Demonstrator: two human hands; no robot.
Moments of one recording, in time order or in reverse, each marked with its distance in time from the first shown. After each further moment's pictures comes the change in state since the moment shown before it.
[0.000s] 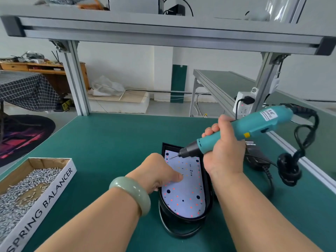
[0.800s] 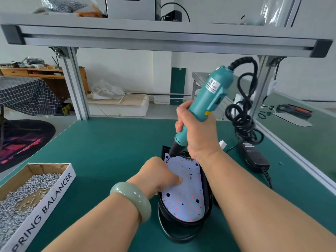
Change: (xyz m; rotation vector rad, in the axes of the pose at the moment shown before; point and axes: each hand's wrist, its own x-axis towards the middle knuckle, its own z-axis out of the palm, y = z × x) left_hand -0.003 0.004 0.004 0.009 0.019 0.059; right_hand 0.015 0.017 0.036 -0.304 -0.483 -0.074
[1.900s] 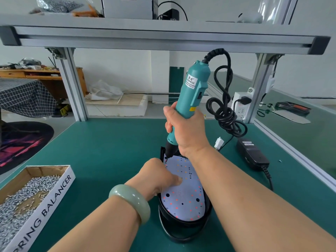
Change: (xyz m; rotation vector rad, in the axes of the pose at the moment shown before) left_hand 0.001 -0.005 0.000 -0.048 -0.003 -0.037; right_hand 0.002 0.005 0.018 -0.088 -0.018 0.036
